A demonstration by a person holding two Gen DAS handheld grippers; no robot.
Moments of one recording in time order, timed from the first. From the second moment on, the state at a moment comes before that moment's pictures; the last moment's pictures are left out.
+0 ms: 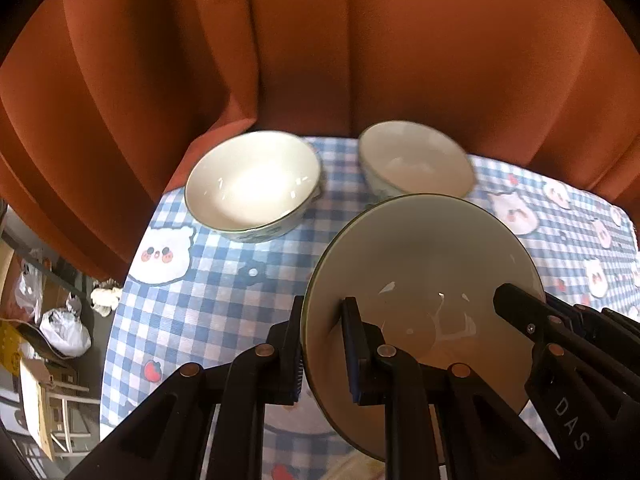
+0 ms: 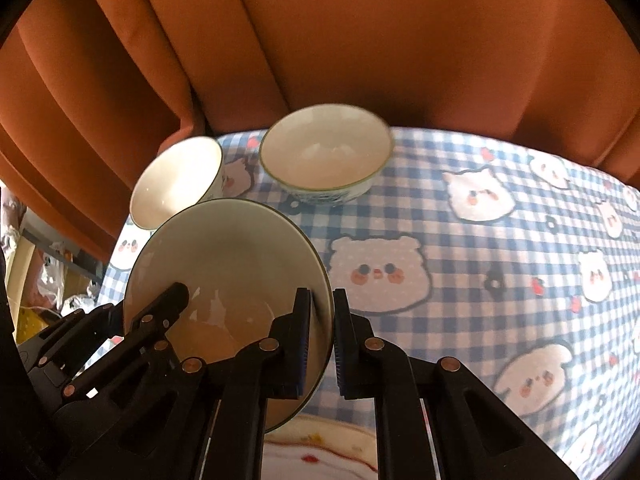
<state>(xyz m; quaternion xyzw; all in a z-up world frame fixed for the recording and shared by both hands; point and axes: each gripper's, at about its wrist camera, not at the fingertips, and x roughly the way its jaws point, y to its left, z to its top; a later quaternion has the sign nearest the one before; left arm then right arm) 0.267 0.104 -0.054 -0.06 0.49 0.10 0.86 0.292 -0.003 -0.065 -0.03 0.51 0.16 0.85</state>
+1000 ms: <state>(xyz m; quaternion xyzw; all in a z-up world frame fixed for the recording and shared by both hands) 0.181 -0.079 -0.040 -0.02 0.48 0.05 0.87 0.196 -0.202 -0.029 -0.01 0.49 0.13 0.86</state>
